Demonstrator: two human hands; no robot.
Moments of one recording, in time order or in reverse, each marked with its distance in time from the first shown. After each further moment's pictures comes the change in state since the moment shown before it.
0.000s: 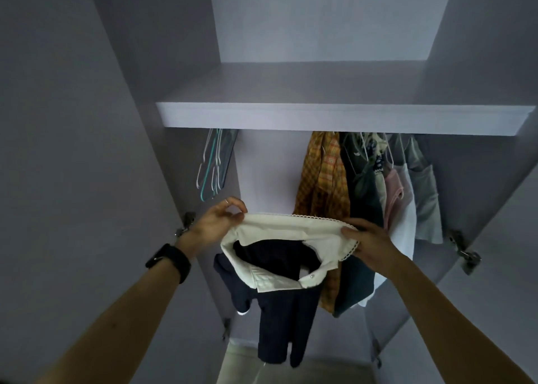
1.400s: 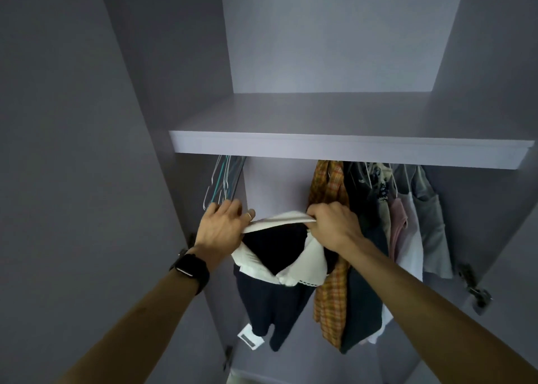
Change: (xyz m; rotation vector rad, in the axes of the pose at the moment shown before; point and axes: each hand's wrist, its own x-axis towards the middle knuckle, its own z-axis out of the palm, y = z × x) left_hand 0.002 0.040 0.020 1.359 0.464 0.475; right_hand -0.002 -0.093 0.080 -1.492 0.116 -0.708
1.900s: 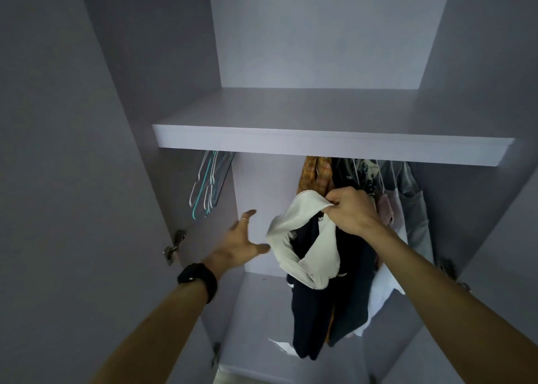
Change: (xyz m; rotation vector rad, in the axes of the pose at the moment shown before) left_hand 0.001 0.043 0.030 -1.034 -0.589 -0.510; right_hand 0.002 0.042 -0.033 0.343 -0.002 0.184
